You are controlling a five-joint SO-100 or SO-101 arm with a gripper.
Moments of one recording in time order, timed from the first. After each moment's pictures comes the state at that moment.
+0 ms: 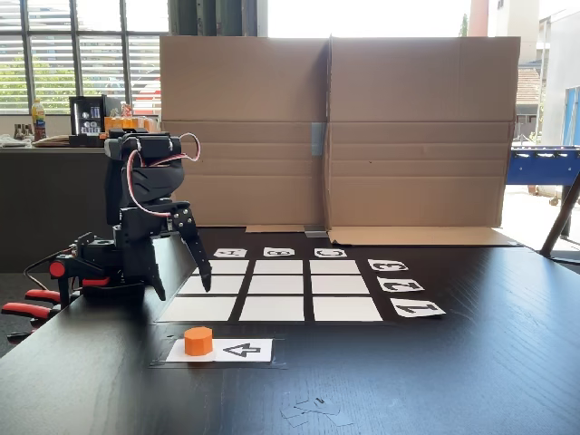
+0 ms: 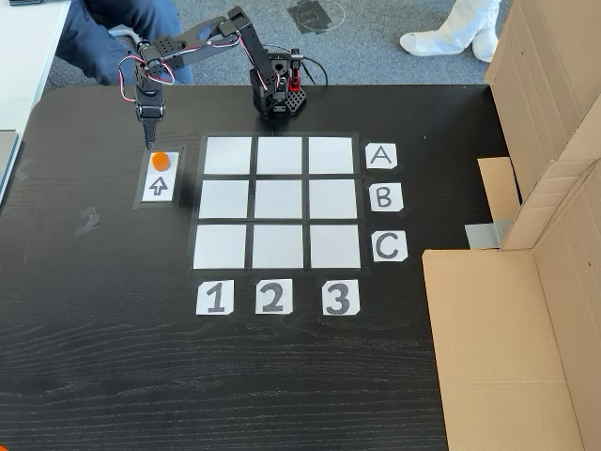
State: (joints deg) arm 56.7 70.4 70.0 79.6 9.5
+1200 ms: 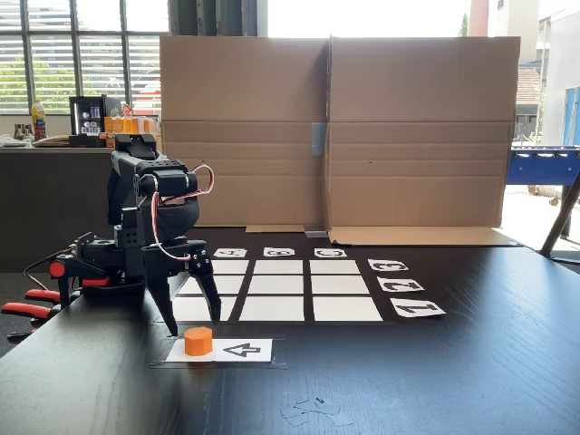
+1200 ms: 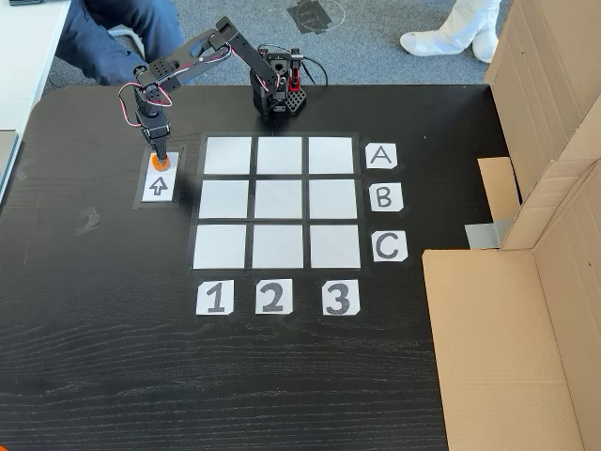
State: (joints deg) arm 55.1 59.5 67.8 77.9 -1.1
